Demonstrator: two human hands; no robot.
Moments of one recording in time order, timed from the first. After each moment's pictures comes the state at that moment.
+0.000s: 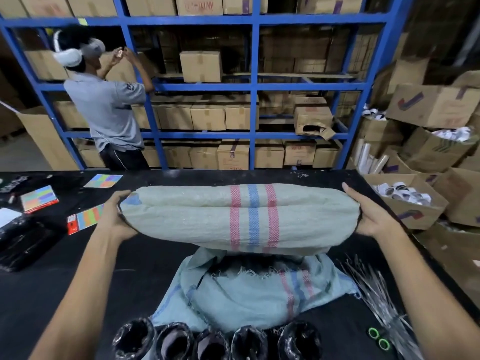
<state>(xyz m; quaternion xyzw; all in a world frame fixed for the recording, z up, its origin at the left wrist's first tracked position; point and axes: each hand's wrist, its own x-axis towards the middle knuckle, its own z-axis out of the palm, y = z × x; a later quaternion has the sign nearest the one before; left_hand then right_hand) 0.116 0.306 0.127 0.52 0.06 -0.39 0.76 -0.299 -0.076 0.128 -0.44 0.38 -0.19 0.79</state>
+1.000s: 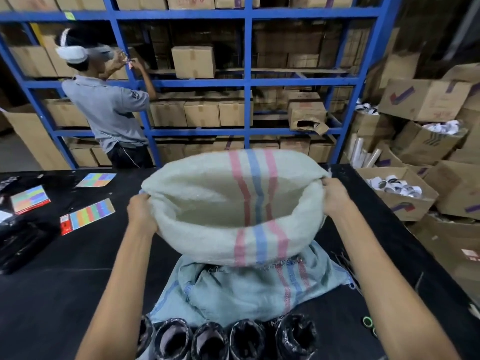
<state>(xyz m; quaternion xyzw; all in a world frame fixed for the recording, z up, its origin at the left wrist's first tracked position) 0.074 0.250 0.122 0.60 0.06 -0.22 0.77 -0.229 -0.046 0.141 -0.41 0.48 -0.34 0.69</state>
